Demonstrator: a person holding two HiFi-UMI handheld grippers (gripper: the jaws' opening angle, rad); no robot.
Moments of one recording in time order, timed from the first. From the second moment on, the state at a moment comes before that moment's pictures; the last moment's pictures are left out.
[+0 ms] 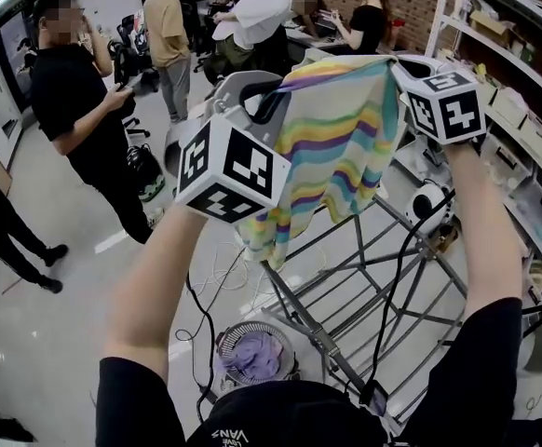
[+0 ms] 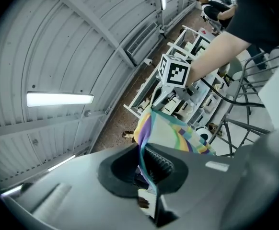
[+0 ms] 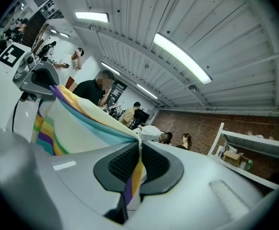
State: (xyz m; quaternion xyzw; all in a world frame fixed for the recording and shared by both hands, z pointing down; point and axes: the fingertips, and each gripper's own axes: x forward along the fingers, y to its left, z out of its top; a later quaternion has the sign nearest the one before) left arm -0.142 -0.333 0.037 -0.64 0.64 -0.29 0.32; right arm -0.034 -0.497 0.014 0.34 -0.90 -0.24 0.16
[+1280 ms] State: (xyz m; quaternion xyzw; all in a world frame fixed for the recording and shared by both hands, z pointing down) left arm -0.135 -0.337 0.168 -0.66 0.66 -0.28 0.25; right arm -0.024 -0.502 0.176 0.28 -0.92 -0.17 0.21
